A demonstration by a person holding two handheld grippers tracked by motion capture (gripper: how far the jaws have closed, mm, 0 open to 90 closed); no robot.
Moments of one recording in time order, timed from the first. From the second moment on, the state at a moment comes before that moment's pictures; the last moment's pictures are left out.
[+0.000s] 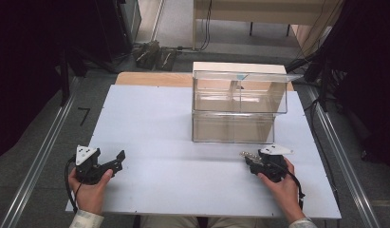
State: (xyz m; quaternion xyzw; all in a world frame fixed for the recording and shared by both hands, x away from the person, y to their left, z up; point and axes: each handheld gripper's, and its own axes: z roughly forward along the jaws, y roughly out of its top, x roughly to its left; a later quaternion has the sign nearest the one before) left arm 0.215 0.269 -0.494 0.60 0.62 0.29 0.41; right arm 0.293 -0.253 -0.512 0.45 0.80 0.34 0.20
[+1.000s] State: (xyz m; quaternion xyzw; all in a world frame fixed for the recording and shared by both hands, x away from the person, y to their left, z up) left arm 0.215 0.269 -0.494 0.60 0.62 0.28 0.41; right arm 0.289 -0.257 -0.509 0.43 0.81 0.35 0.19
